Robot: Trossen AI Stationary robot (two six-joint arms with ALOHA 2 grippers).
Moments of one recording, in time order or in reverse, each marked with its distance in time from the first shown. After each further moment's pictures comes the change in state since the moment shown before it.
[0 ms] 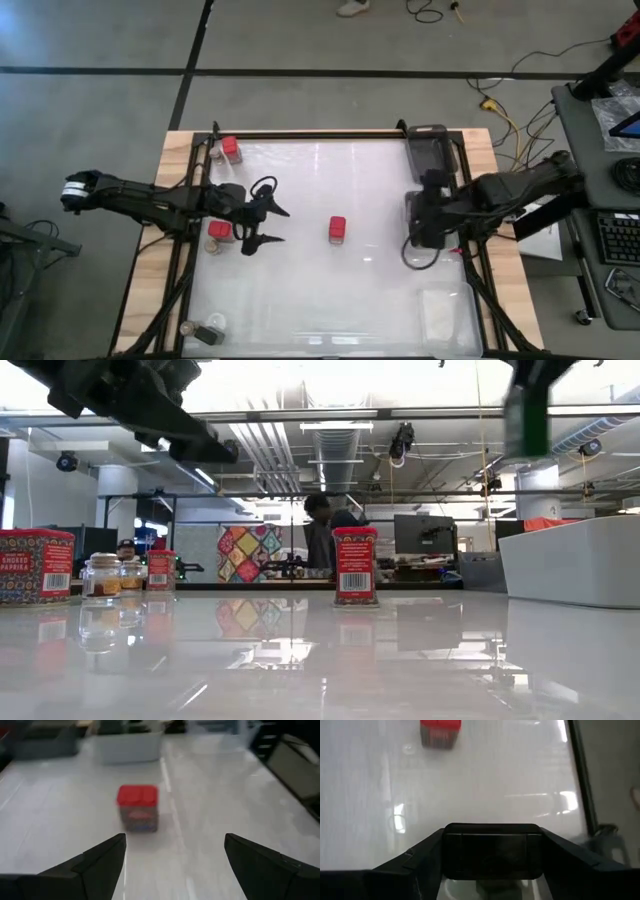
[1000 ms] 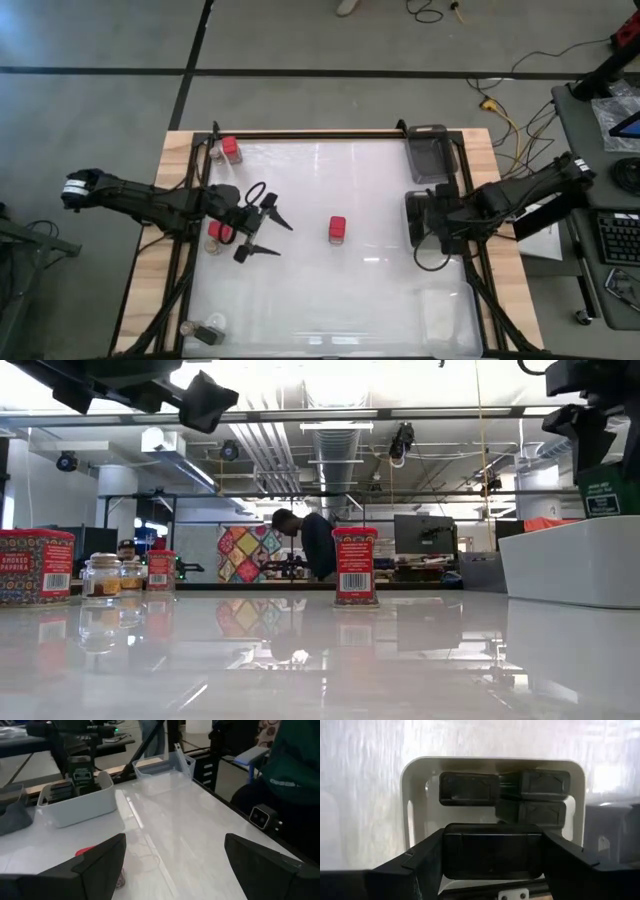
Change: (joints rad) left arm -0.047 -0.001 0.000 0.169 0.190 0.125; right arm 0.000 -0.219 -0.401 0.028 -0.206 -0.049
